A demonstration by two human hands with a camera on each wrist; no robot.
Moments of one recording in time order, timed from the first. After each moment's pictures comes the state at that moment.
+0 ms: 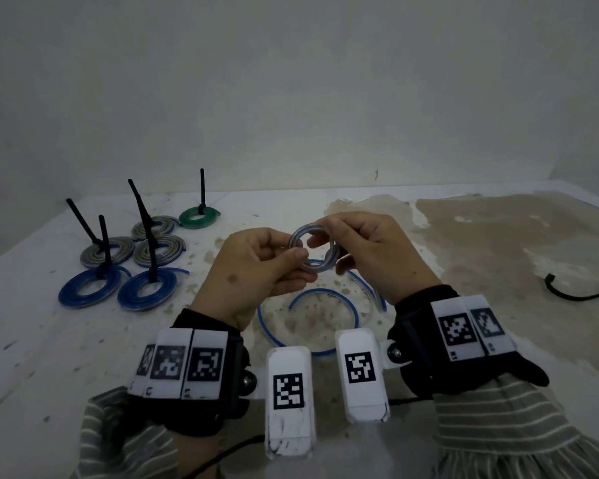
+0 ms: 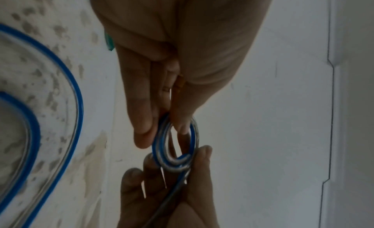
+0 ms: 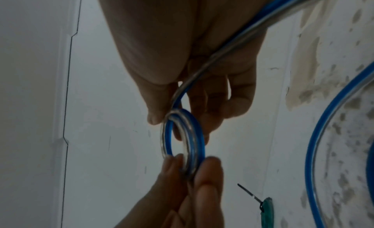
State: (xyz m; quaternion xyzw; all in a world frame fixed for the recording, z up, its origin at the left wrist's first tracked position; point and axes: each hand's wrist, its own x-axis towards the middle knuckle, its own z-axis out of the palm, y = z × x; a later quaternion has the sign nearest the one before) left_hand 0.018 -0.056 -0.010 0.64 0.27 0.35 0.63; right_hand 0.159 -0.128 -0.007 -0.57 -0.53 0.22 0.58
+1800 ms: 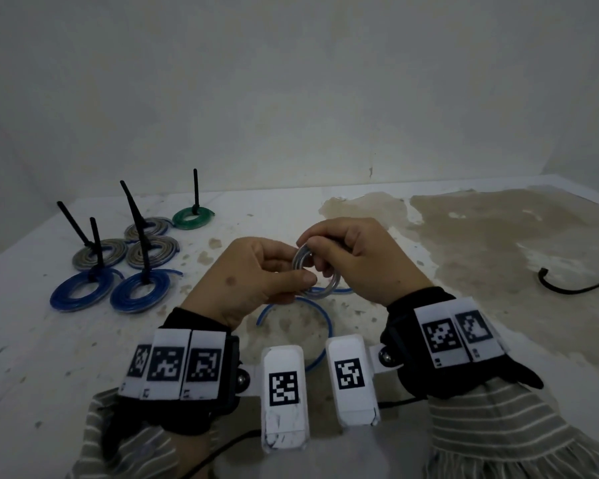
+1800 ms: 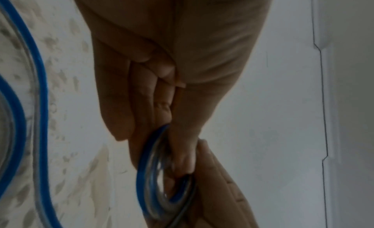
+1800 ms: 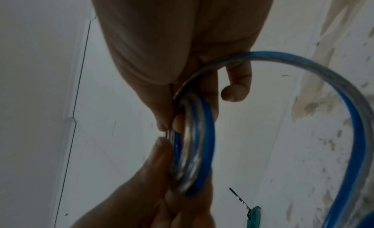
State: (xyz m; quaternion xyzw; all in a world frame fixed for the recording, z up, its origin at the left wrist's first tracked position) left_hand 0.016 -0.054 -0.011 0.73 0.26 0.25 0.58; right_hand 0.157 -0.132 -0.009 -0.59 -0.61 0.16 0.50
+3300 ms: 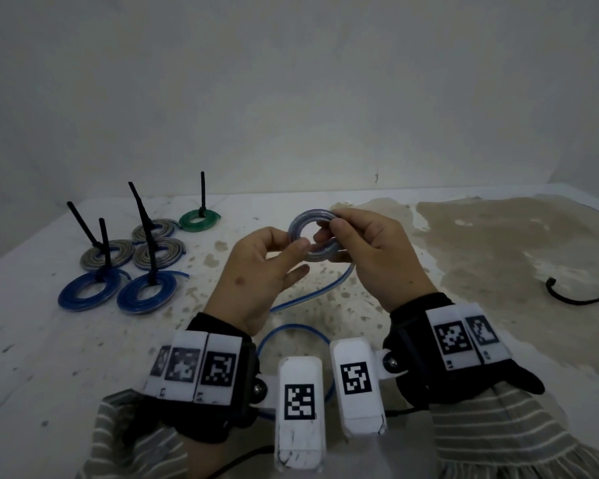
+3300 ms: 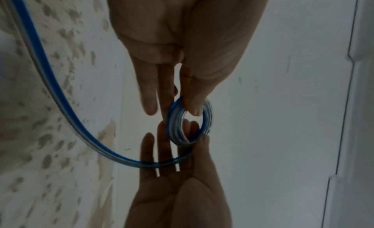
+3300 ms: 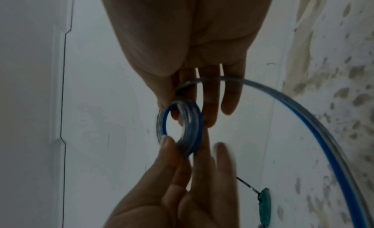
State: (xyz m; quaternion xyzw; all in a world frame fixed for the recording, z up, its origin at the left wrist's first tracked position) left_hand 0.030 -0.059 -0.015 0.62 0.26 0.39 0.63; right_hand 0.157 -0.124 -0.013 -0.54 -0.53 0.18 0.63
